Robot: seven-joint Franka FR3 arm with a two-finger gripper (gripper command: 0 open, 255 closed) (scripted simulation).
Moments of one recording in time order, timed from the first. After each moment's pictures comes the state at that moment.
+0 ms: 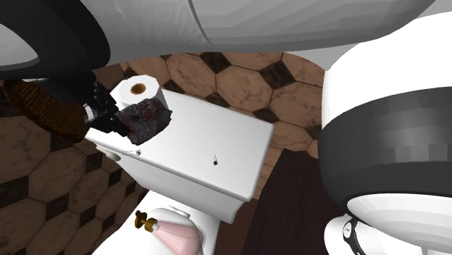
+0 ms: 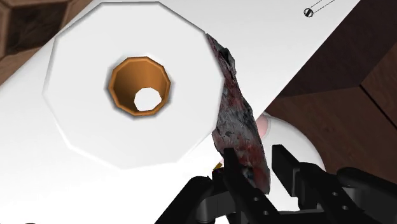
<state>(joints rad) 0.13 0.54 -0.08 -1.22 0.01 1.45 -0.84</state>
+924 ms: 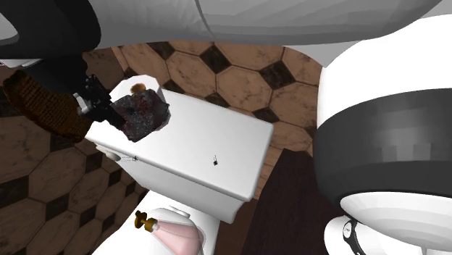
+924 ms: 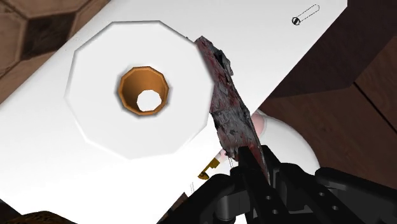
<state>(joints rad) 0.13 0.55 -0.09 -1.14 0.01 1.37 -0.84</state>
